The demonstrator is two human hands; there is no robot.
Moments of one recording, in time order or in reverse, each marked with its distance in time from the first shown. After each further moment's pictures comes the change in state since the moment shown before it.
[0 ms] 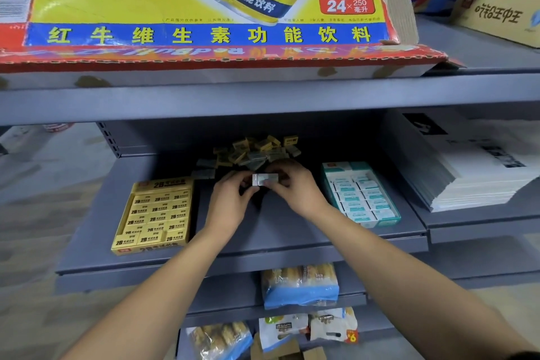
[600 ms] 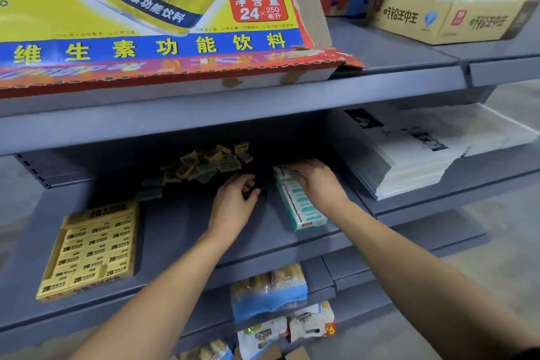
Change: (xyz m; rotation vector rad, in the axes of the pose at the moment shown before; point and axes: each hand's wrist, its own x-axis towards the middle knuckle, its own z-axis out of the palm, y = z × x) left_hand 0.017 0.057 0.074 -0.022 -0.152 0.035; right_hand -0.030 0.067 -0.108 -0.518 0.135 0.002
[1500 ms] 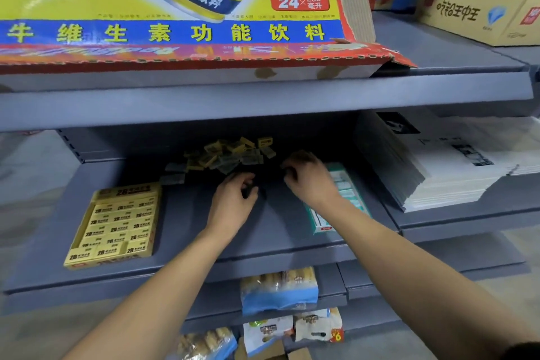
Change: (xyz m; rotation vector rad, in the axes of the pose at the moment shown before) left_hand -0.011 -0.027 -0.023 0.049 0.068 -0.097; right_hand 0.034 -0.040 0.035 0.015 -0.032 -0.073
